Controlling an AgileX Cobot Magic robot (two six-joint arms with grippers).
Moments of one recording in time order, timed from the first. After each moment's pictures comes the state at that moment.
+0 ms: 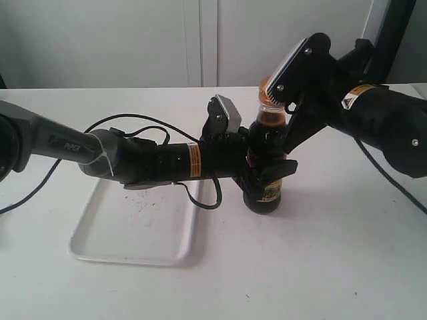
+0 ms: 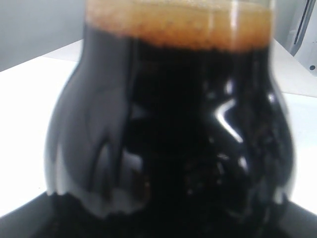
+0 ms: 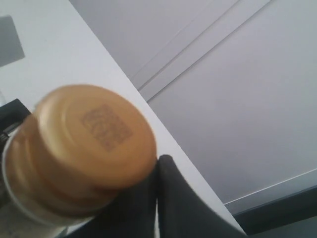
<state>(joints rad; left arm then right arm) -0.64 2.27 -1.37 0.99 -1.00 -0.66 0.40 1.51 -0.79 0.11 -0.35 -0.83</state>
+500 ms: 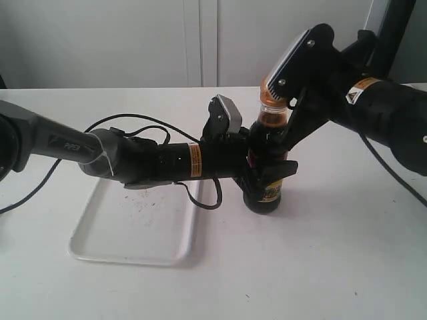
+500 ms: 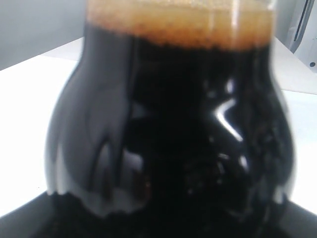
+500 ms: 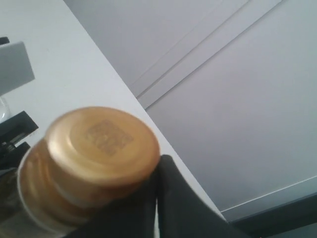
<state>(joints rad) -0.64 2.27 -1.37 1.00 -0.99 -0.66 0.41 1.46 -0.79 0.11 -0.31 -0.83</state>
